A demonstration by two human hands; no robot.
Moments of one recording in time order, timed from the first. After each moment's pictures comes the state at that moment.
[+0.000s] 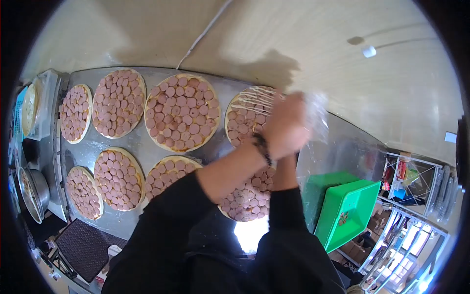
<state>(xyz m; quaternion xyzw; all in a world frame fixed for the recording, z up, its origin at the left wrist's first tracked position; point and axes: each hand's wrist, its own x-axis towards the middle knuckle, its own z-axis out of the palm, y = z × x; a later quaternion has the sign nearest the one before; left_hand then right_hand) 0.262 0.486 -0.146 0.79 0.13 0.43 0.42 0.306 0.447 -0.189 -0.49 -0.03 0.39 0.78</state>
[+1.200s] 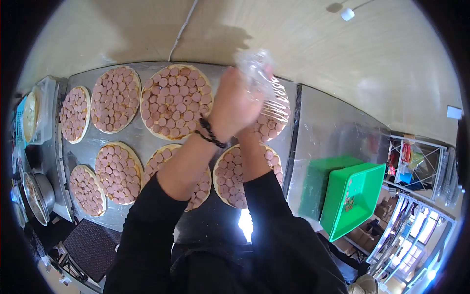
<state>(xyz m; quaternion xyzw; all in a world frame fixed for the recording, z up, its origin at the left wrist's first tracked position) 0.212 0.511 -0.135 0.74 0.18 0.41 0.50 0.307 0.389 -0.212 -0.51 -0.10 0.40 0.76</state>
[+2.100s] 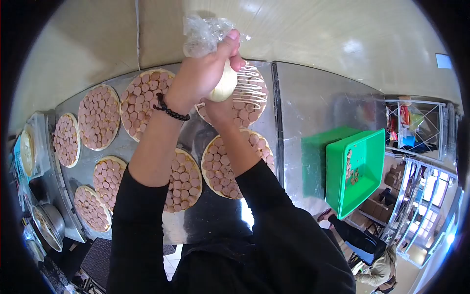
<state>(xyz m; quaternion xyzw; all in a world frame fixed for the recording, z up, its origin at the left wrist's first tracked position) 0.229 0.515 -0.103 0.66 0.18 0.22 0.70 0.242 0.448 -0.216 -0.59 -0.22 0.26 0.74</state>
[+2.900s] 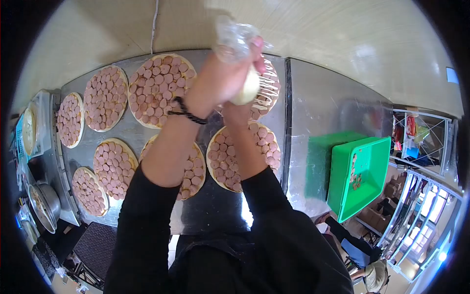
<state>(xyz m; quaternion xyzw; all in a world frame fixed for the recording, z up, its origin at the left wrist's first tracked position) 0.215 0.494 -0.110 0.67 0.17 0.25 0.68 0.230 0.421 -0.234 -0.64 -0.25 0.14 0.71</state>
